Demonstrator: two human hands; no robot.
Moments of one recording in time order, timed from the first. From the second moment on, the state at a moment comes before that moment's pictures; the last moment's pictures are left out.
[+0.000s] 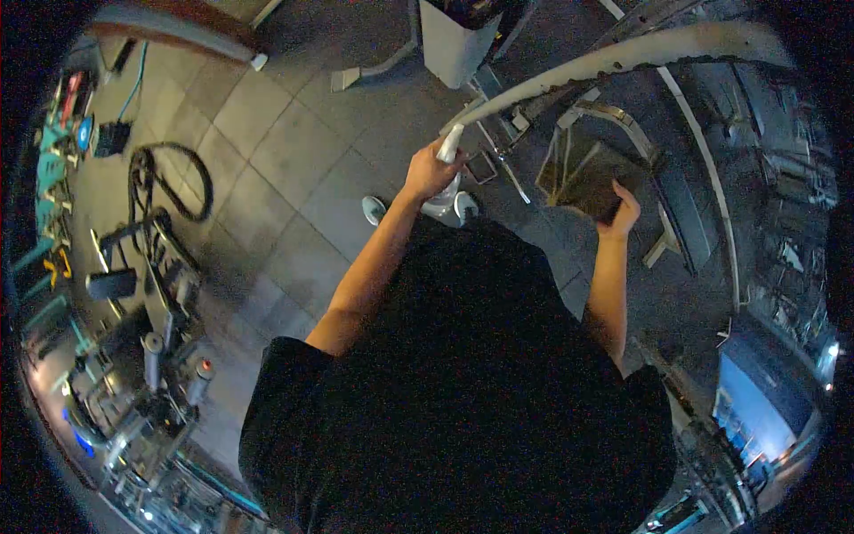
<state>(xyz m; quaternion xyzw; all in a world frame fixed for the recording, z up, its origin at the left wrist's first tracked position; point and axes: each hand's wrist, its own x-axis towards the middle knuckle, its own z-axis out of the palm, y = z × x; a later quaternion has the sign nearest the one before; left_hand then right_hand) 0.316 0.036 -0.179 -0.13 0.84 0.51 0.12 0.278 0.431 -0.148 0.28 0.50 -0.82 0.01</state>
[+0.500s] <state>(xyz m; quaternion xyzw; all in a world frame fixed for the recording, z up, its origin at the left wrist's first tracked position) 0.297 0.081 -0.234 -0.24 0.86 0.45 0.11 0.198 0.536 -0.232 0.07 0.71 -0.70 -0.03</state>
